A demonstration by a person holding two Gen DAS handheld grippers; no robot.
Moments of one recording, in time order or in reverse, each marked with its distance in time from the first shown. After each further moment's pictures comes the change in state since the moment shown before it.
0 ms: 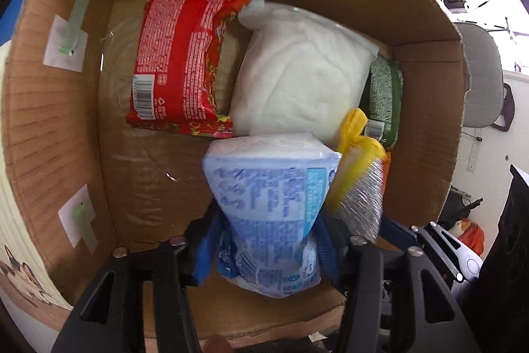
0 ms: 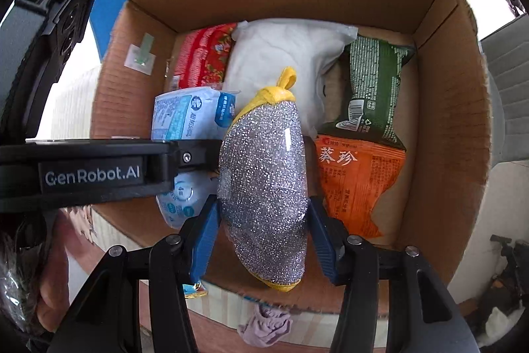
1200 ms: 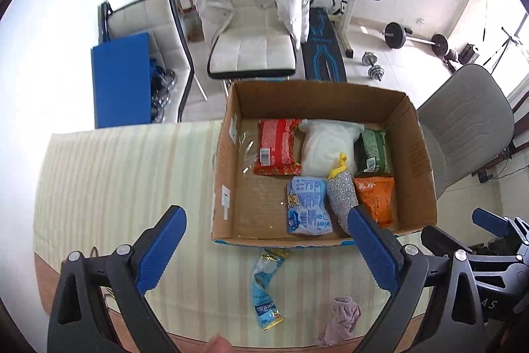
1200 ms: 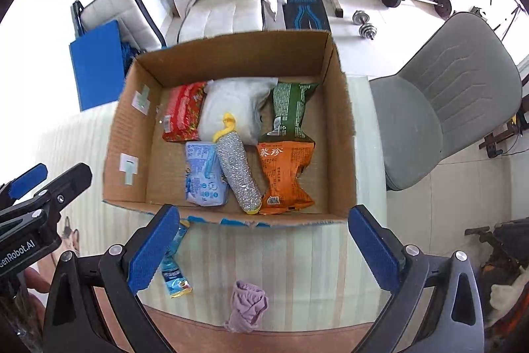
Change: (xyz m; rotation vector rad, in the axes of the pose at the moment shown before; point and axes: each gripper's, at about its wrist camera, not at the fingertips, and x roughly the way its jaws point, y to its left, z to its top) left arm -0.151 -0.028 -0.172 0.092 -0.683 0.367; right arm -0.131 0.010 -0.103 0.072 -0.349 -0.179
